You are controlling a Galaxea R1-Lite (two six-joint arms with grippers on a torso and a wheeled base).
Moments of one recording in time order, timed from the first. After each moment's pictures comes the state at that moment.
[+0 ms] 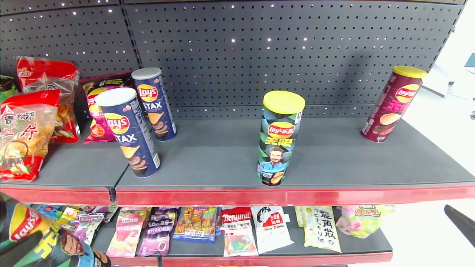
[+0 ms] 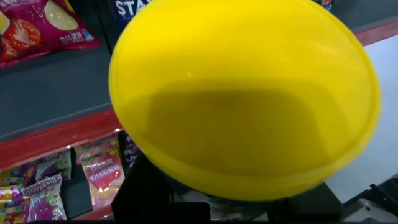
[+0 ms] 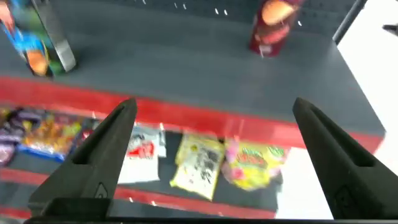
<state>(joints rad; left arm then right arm) 0.12 0.60 -0.49 0.11 -0.55 0.11 0.32 0.62 -0.22 -0.33 -0.22 -0.11</state>
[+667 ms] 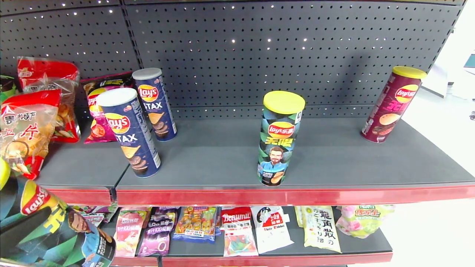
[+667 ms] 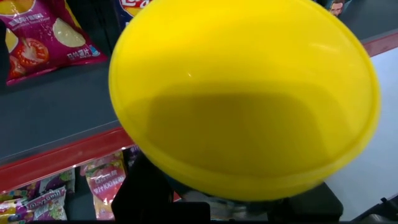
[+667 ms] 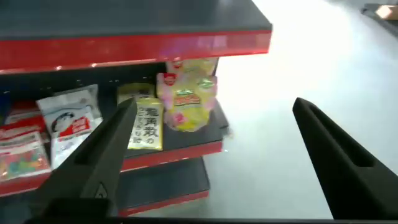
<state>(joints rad) 0.12 0.69 -0.49 0.00 -0.56 0.11 -0.10 0.17 -0.25 0.21 -0.17 -0.09</state>
